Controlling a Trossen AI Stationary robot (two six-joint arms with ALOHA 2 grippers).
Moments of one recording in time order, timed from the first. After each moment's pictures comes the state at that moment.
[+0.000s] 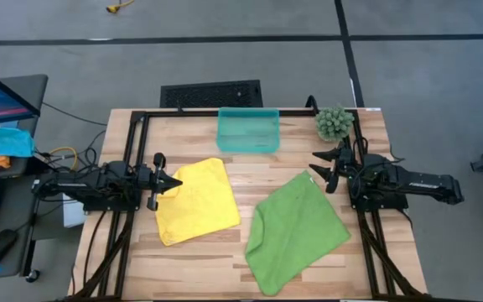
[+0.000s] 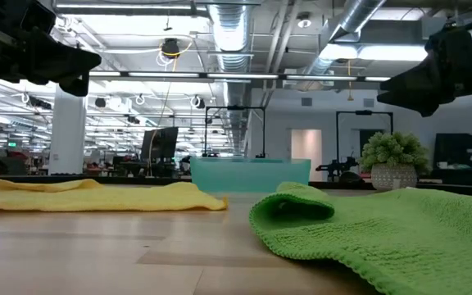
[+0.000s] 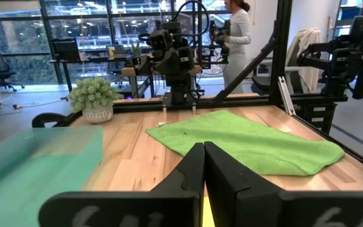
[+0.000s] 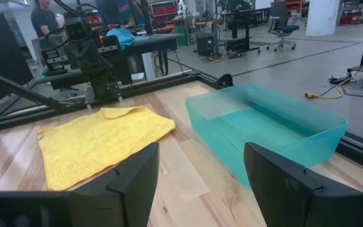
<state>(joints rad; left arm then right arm) -0.01 0.02 0.01 0.04 0.03 0.03 -0.11 0.01 0.07 -0.17 0.21 0.12</state>
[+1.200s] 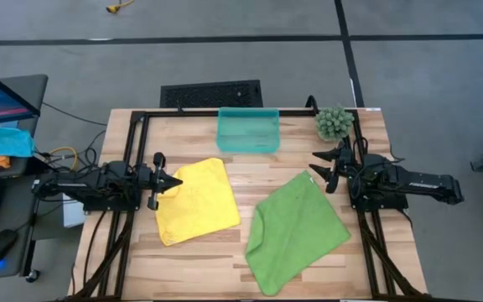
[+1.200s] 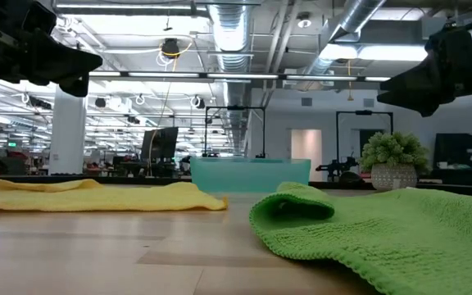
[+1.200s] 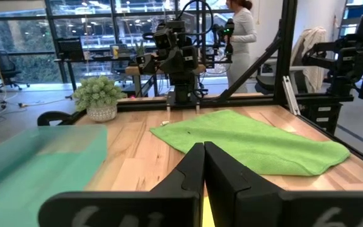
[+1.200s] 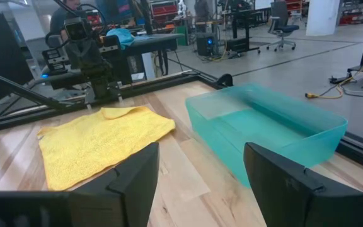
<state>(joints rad) -0.01 0.02 0.01 0.03 0.02 0.03 -0.11 0.01 0.07 -0.17 0.21 0.12</state>
